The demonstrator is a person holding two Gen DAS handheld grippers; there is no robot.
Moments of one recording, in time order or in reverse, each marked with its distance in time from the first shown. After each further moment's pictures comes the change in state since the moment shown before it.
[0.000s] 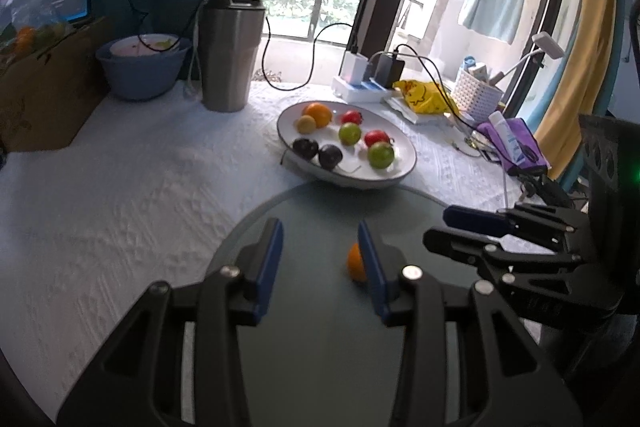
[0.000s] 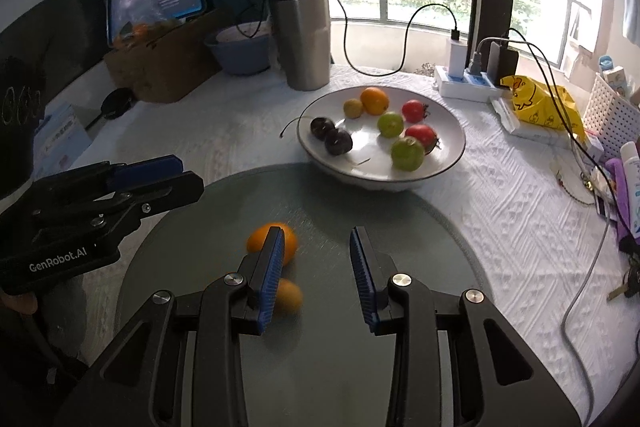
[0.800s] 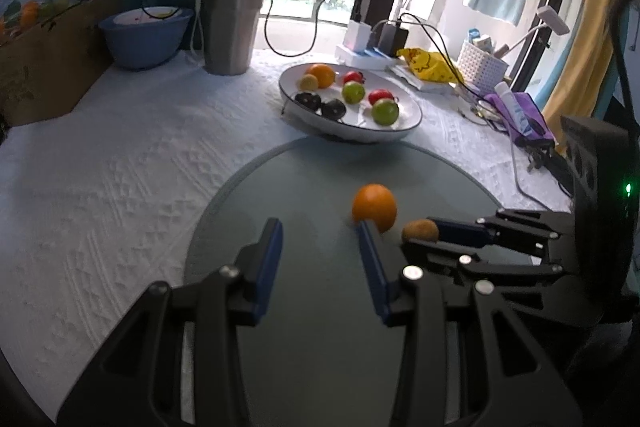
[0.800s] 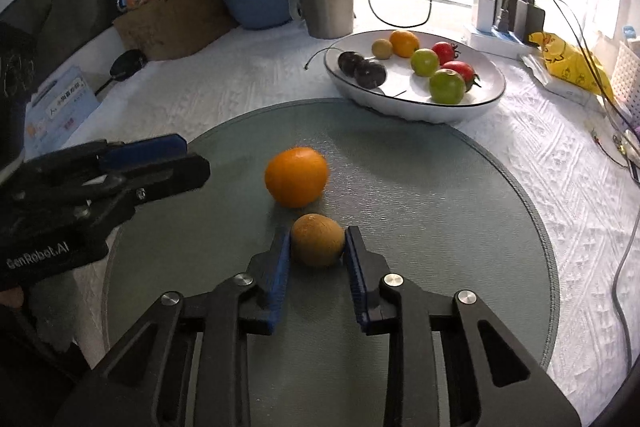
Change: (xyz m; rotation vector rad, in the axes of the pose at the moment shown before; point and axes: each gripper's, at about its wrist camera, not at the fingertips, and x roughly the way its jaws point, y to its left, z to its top) left arm 0.010 -0.005 -0.030 0.010 0.066 0.023; right arm 0.030 0.010 -0.035 -0.005 0.082 0.057
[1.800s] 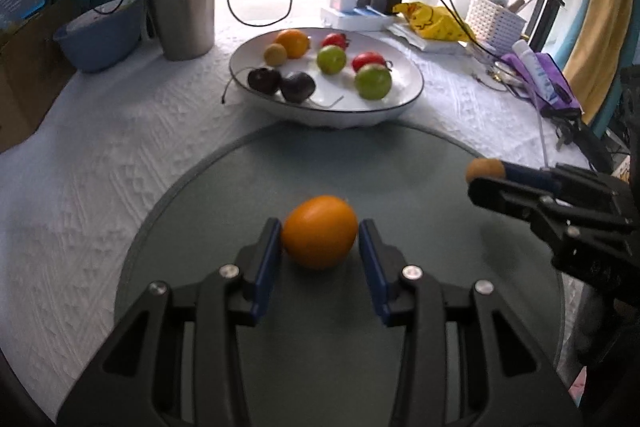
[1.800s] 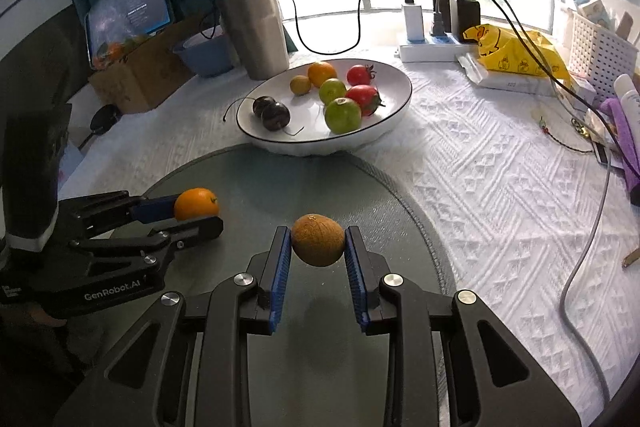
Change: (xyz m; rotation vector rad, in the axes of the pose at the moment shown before) left arm 0.062 -0.041 0.018 0.070 0.122 0.068; right arm -0.026 -0.078 0.007 0.117 -0.091 -0.006
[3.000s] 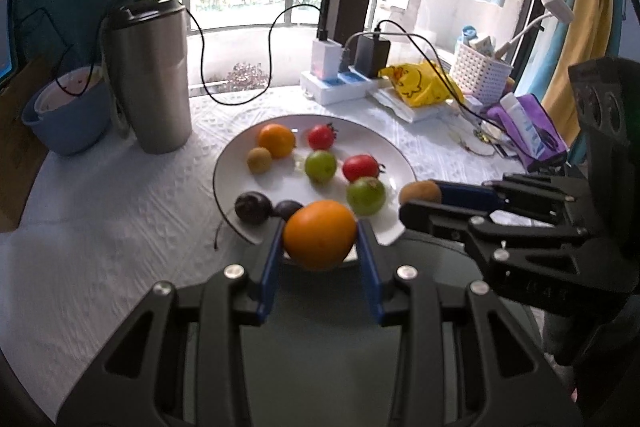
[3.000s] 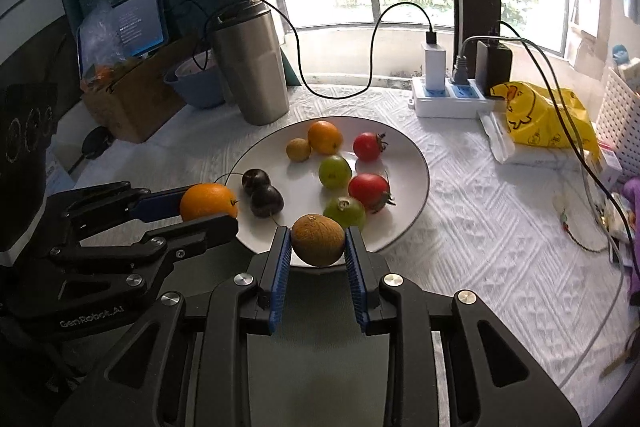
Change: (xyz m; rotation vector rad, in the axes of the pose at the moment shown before) left arm 0.003 0.011 0.078 0.050 -0.120 -0.076; right arm 0.032 -0.002 0.076 -0.051 -0.021 0.007
